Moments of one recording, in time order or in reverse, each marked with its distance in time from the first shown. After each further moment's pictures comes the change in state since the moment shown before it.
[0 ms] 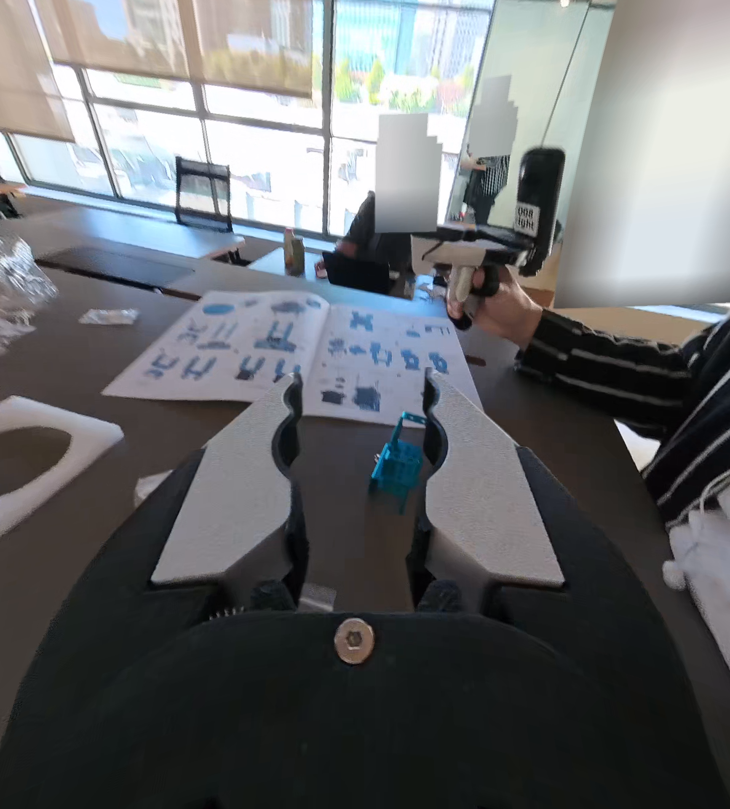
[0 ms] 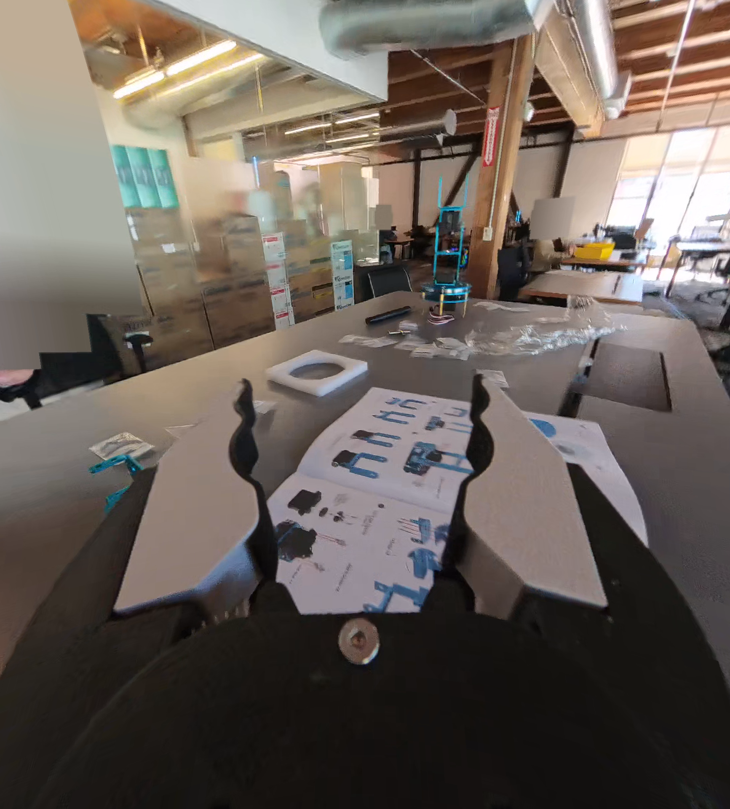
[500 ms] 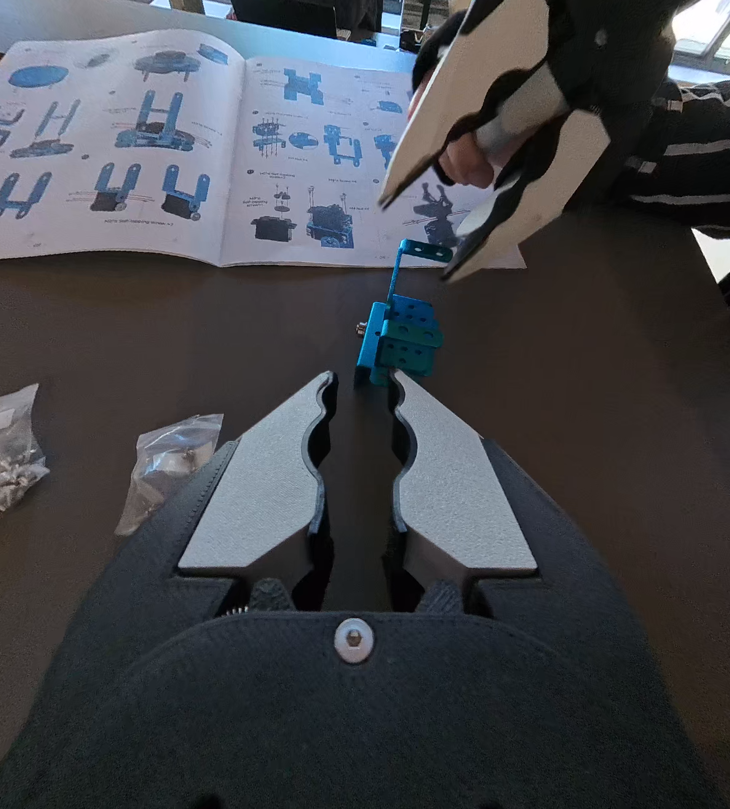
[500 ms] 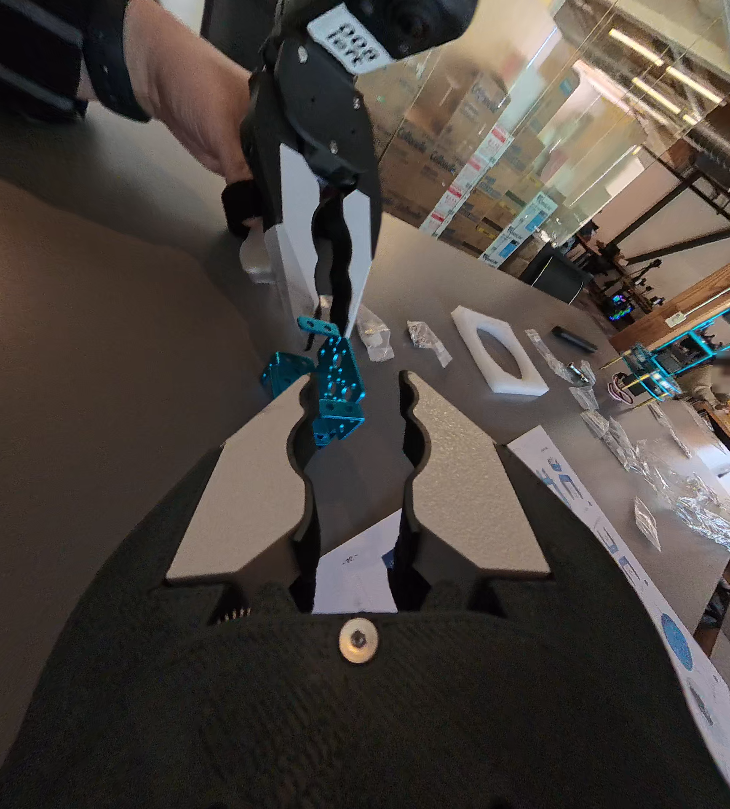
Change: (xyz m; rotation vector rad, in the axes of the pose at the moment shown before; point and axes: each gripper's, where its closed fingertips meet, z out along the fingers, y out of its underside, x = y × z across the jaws) left arm 0.008 0.122 0.052 -0.432 0.127 0.052; right arm -0.167 0.095 0.041 -0.217 -0.501 -0.638
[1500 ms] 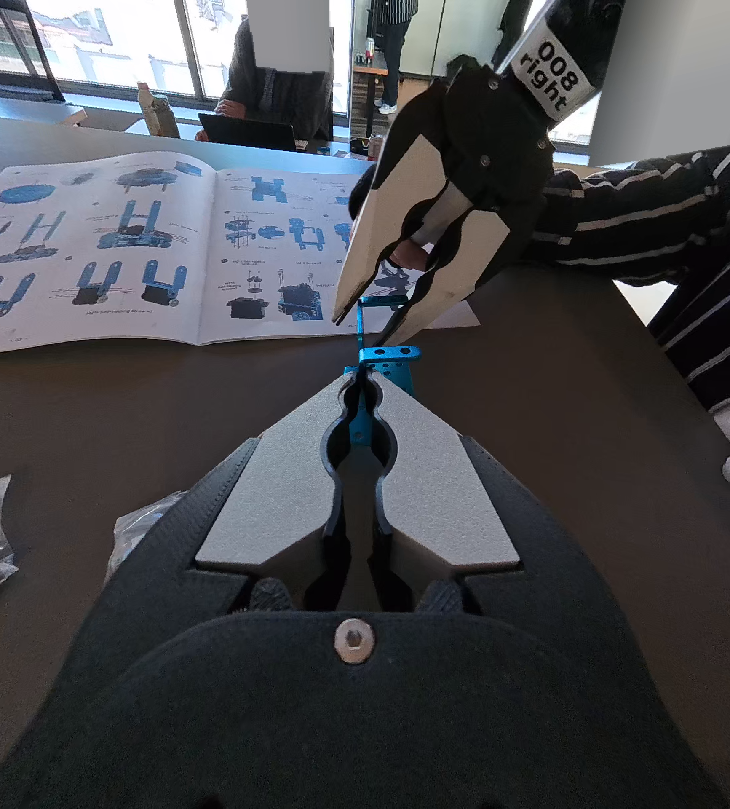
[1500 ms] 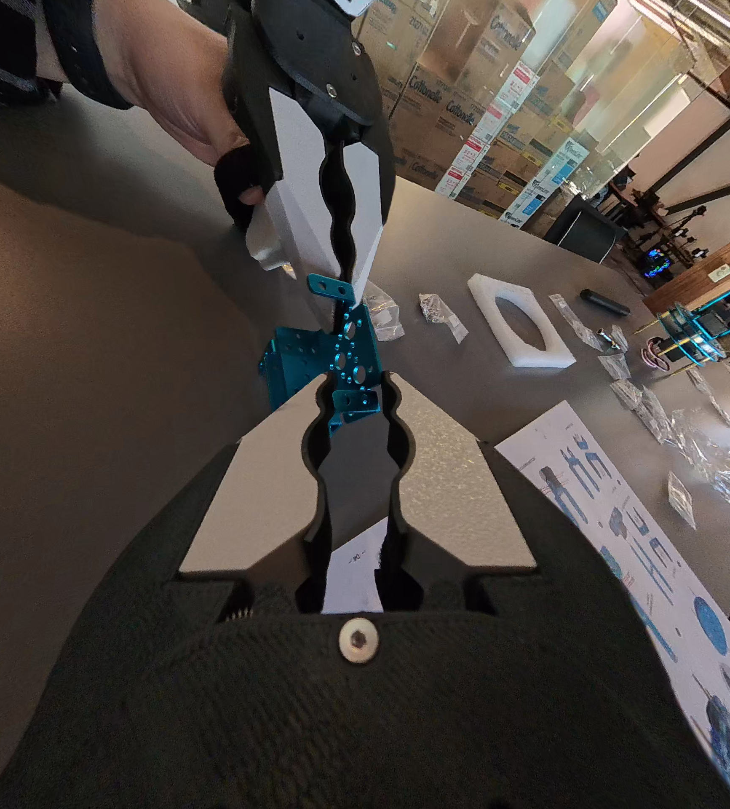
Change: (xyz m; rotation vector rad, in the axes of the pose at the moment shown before) left arm 0.013 -0.028 0.003 0.167 0.099 0.047; right arm 0.001 0.011 0.012 -0.082 -0.031 0.057
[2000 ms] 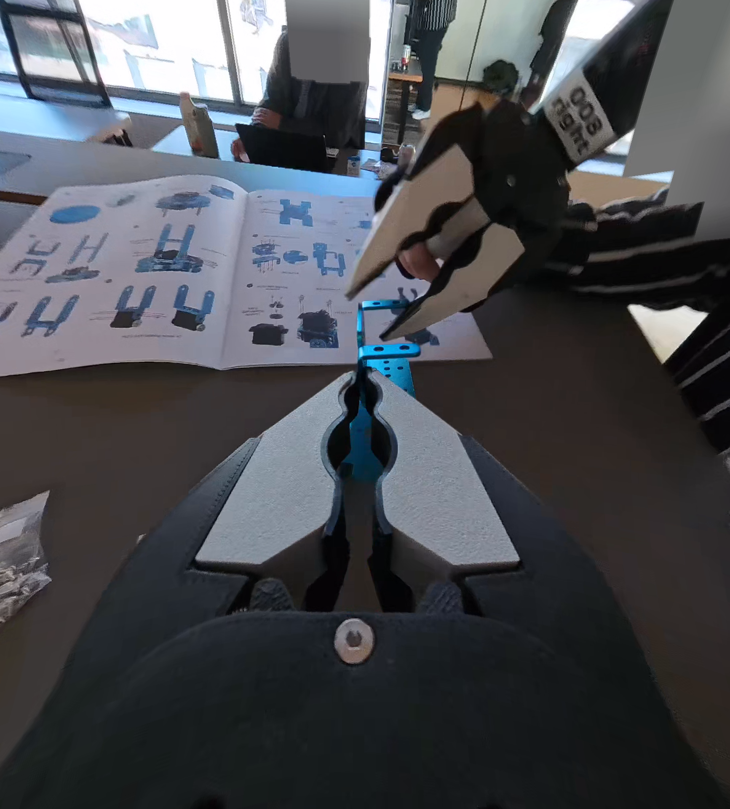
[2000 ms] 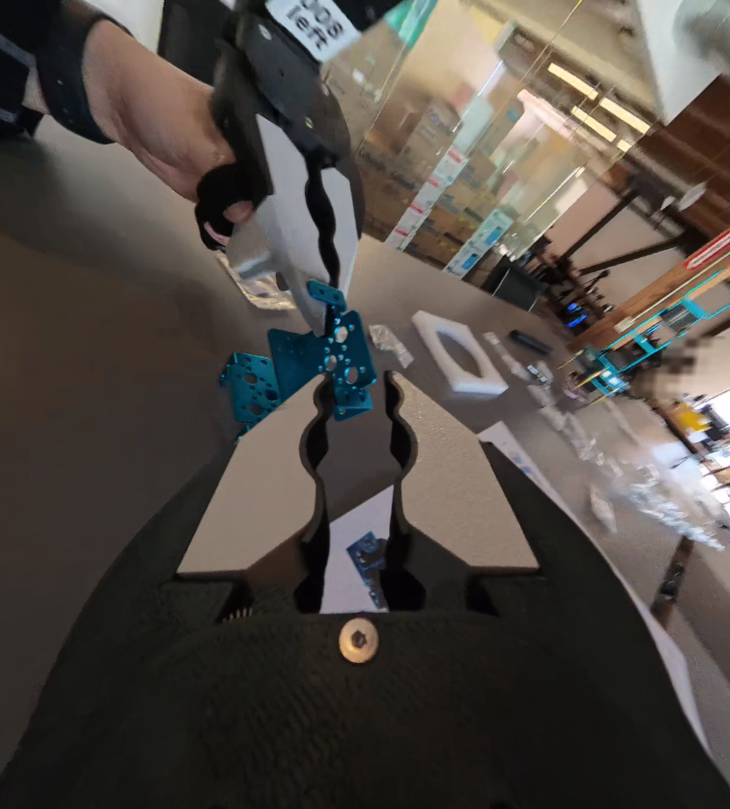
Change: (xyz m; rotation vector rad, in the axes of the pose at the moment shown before) left arm -0.004 -0.023 0.003 0.006 -0.071 -0.019; right arm 0.021 -0.012 -0.021 0.115 0.114 -0.060
